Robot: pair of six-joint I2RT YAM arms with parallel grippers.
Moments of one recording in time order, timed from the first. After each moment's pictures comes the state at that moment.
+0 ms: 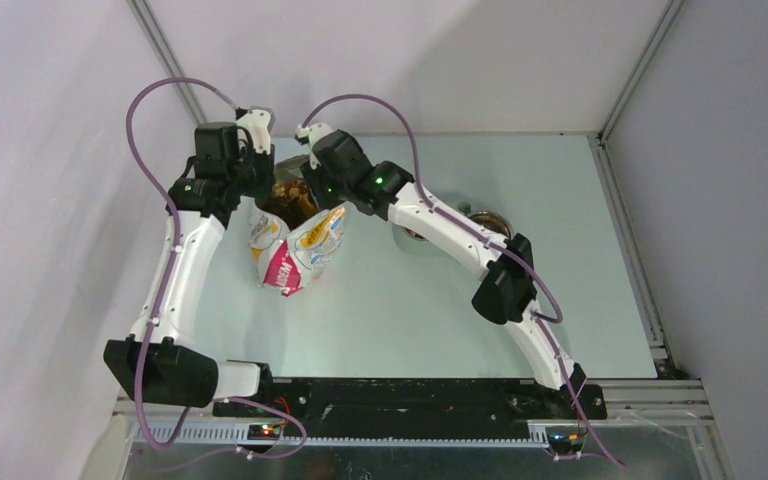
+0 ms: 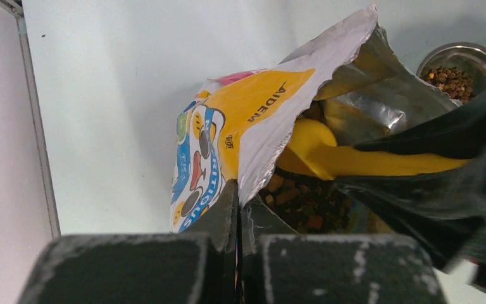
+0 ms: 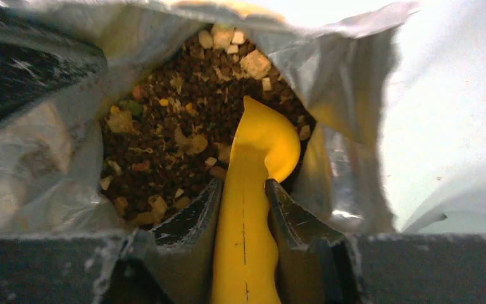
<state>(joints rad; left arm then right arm) -0.08 1.32 1.44 -0.71 0.11 0.10 0.92 2.25 2.38 -0.68 0.07 0.26</state>
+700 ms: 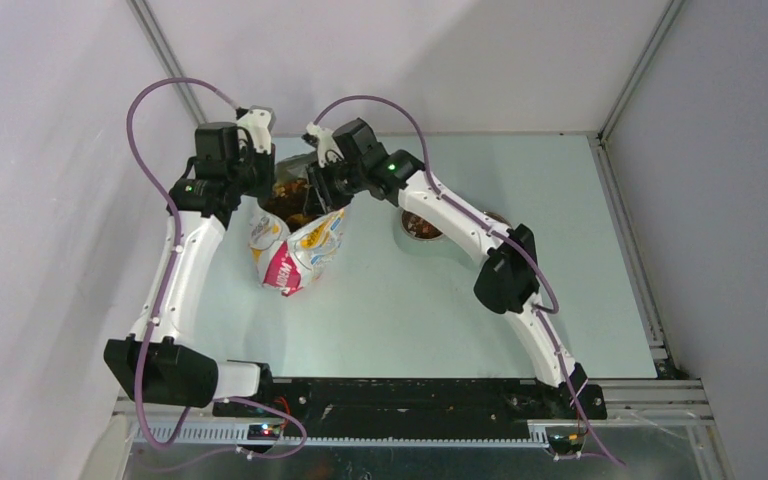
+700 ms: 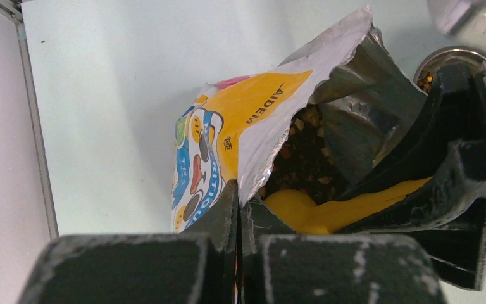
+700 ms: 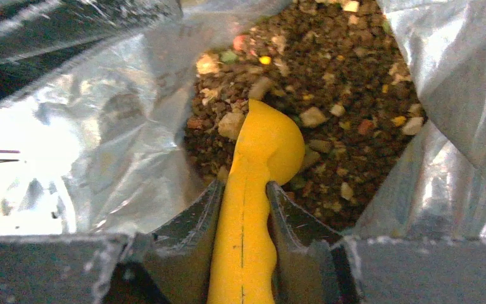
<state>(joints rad) -0.08 1.31 1.42 -0.69 0.12 0.11 0.85 2.29 2.35 -0.66 -0.44 0.30</state>
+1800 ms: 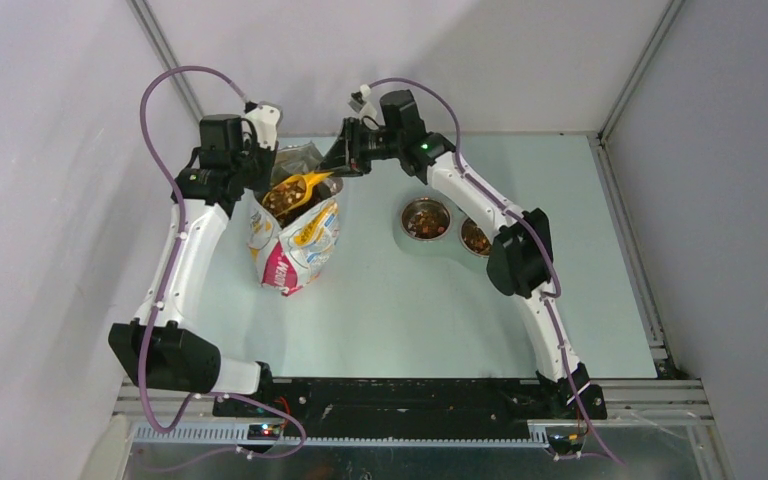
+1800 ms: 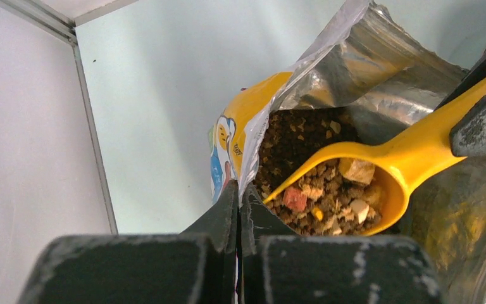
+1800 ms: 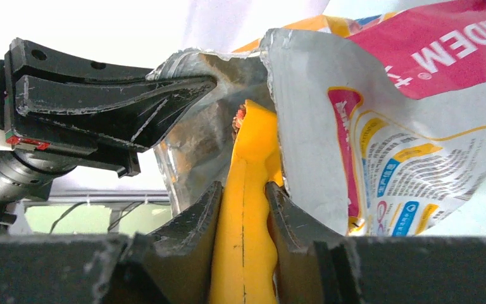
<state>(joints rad) -0.08 1.38 1.48 -0.69 0.04 0.27 0.64 2.32 2.27 -0.26 -0.83 0.93</state>
